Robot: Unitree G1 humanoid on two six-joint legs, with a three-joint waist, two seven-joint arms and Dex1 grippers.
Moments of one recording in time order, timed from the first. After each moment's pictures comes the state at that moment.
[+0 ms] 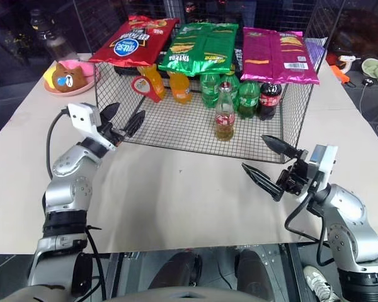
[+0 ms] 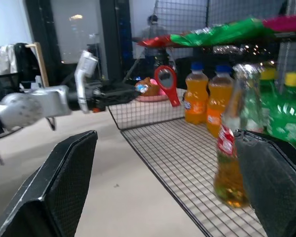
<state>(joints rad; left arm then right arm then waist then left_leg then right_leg) -0.46 0.44 0.25 0.21 -0.39 0.11 -0.57 0.01 -0.47 -0.16 -0.43 0.71 0.15 0.90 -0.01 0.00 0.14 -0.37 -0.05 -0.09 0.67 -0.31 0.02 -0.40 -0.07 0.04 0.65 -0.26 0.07</state>
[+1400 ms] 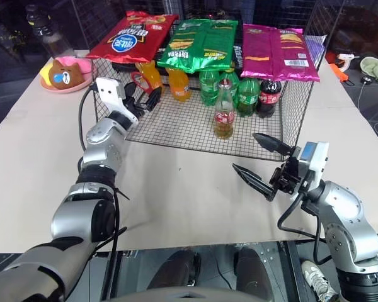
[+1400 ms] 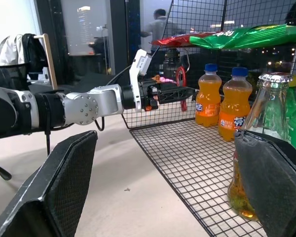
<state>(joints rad) -0.89 0.35 0.23 0.87 -0.28 -0.20 -0.57 -0.01 -0.48 -0.13 -0.49 0.68 0.18 0.87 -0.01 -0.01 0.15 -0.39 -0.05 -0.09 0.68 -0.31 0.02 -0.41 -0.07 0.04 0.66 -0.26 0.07</state>
